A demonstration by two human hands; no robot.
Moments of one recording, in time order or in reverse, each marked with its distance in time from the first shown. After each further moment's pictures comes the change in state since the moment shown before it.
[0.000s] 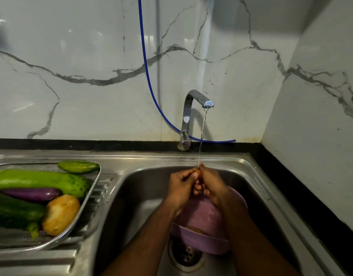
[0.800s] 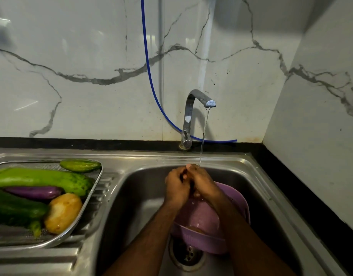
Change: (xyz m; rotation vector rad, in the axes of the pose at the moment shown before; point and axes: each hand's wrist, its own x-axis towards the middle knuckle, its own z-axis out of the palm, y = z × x) left_hand 0.012 -0.013 -0.017 0.418 0.183 0.211; right_hand -0.010 0.006 0.018 -0.342 -0.102 -0.252
